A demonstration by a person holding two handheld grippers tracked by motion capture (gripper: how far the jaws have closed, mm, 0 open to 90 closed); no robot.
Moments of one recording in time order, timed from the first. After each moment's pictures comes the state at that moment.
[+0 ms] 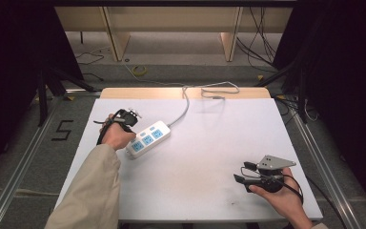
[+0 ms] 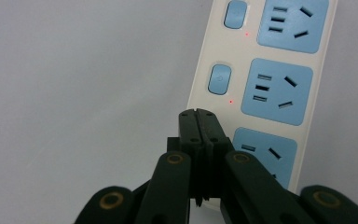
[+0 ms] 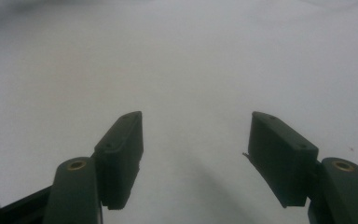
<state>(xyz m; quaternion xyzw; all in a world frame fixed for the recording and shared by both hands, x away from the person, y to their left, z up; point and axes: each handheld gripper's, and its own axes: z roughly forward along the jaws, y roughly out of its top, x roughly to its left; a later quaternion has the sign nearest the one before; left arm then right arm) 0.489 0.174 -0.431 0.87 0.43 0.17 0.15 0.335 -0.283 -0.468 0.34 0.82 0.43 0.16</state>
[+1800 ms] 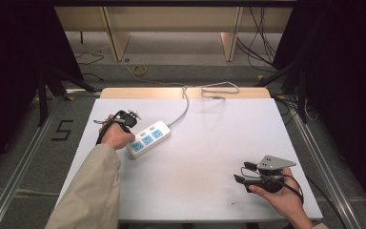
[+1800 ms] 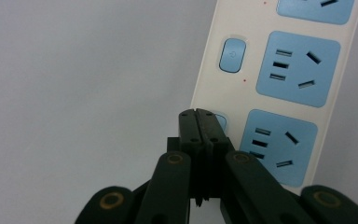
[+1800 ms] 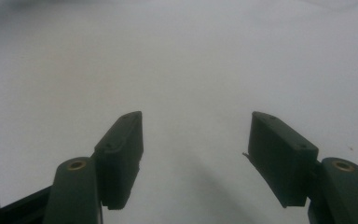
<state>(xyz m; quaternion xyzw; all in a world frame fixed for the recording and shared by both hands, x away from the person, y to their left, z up) 0.492 0.177 -0.437 0.88 0.44 0.16 0.12 0.335 -0.283 -0.468 0.34 0.82 0.42 0.16</state>
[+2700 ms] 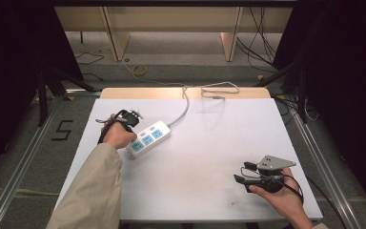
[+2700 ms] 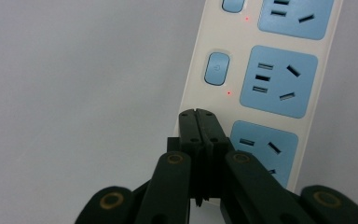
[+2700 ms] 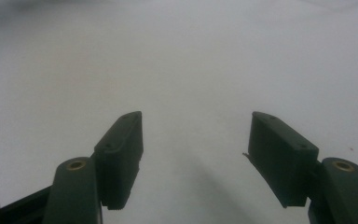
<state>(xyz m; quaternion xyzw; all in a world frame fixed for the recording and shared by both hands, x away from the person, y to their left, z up) 0.494 0.170 -0.435 0.88 0.43 0.15 0.13 0.335 -0.283 -0.468 0.34 0.82 0.42 0.16</state>
